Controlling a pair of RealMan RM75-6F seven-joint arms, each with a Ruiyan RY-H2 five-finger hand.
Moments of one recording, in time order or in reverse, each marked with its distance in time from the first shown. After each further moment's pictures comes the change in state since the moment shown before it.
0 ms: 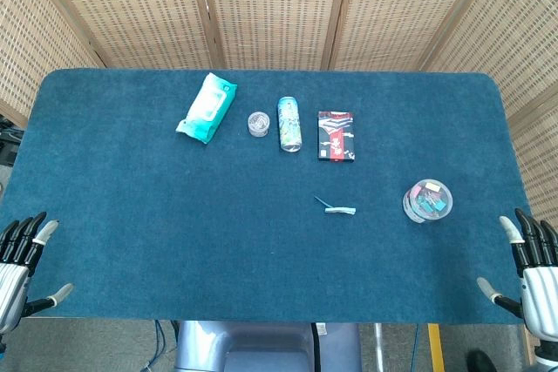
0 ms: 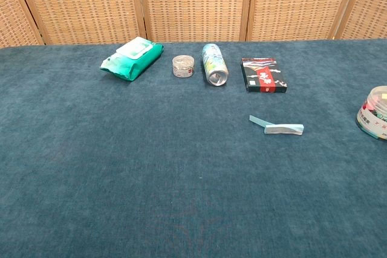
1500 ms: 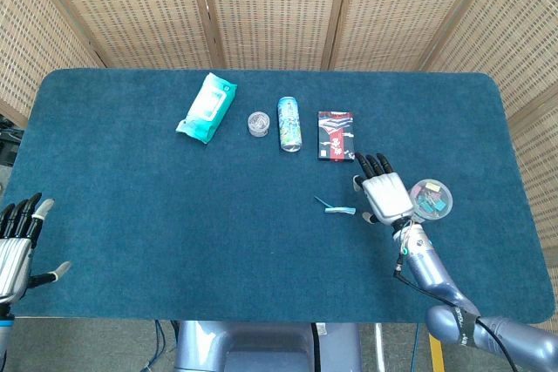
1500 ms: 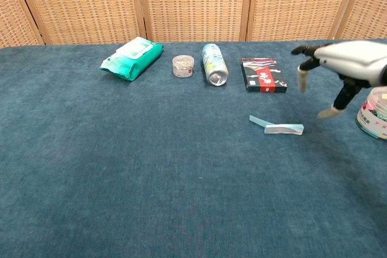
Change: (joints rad) left arm -0.071 -0.016 -0.095 -0.048 -0.231 -0.148 0.106; right arm 0.653 -0.382 0.198 0.222 0.520 -0.774 -0.468
